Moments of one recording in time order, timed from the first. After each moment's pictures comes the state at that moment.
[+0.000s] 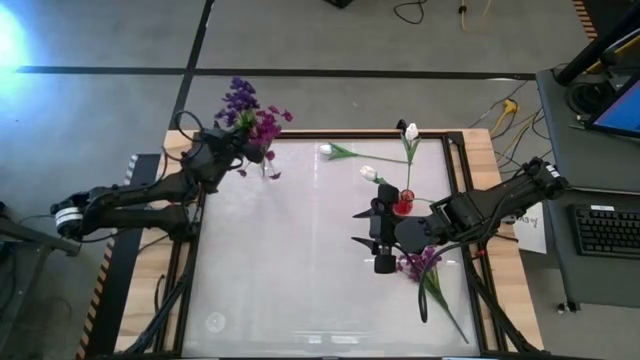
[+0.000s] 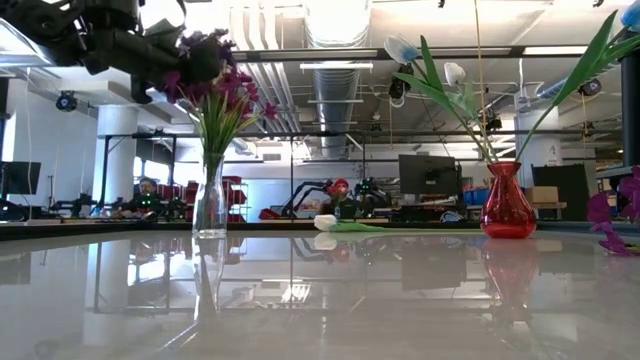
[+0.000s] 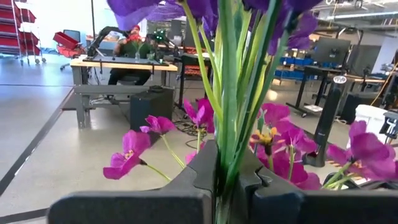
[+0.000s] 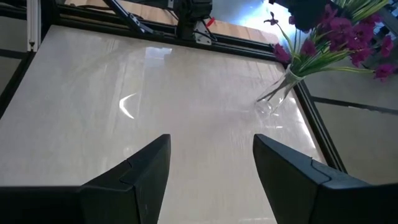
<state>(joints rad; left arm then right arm) 0.45 0.90 0.44 0.53 -0.69 -0.09 0.41 1.43 1.47 -0.69 0.53 0.08</state>
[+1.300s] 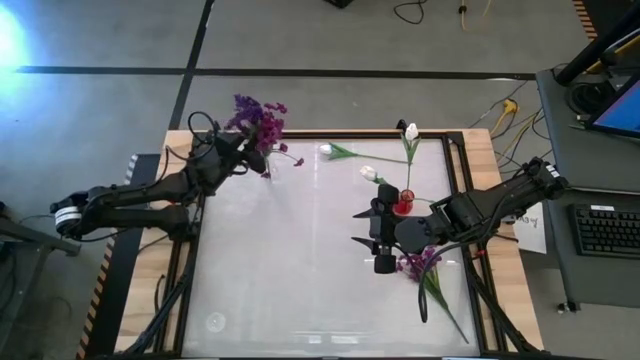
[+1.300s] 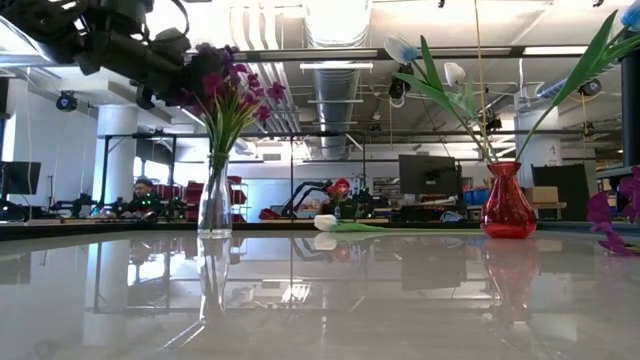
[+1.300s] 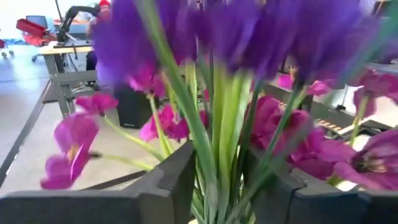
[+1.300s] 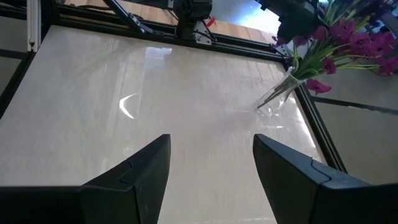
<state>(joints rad) 0.43 0.89 0.45 0.37 -0.61 -0.08 0.41 1.43 1.47 -0.69 0.53 0.08</state>
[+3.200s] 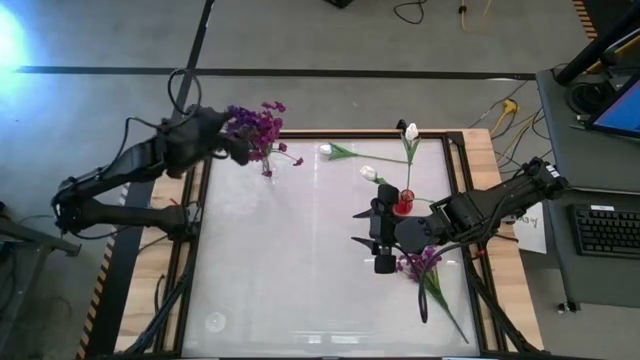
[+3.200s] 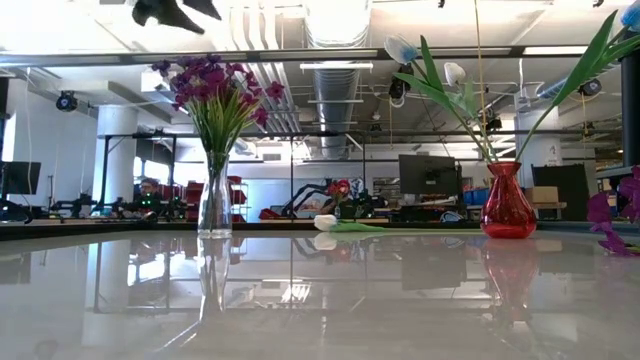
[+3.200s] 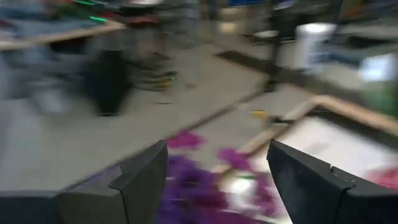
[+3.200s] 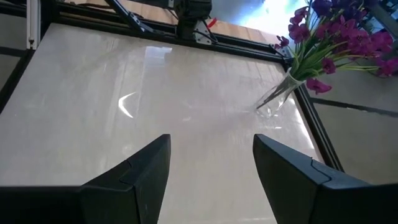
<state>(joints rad) 0.32 0.89 1.11 -0.49 -0.57 -0.12 0.41 1.43 1.47 -0.69 0.53 0.07</state>
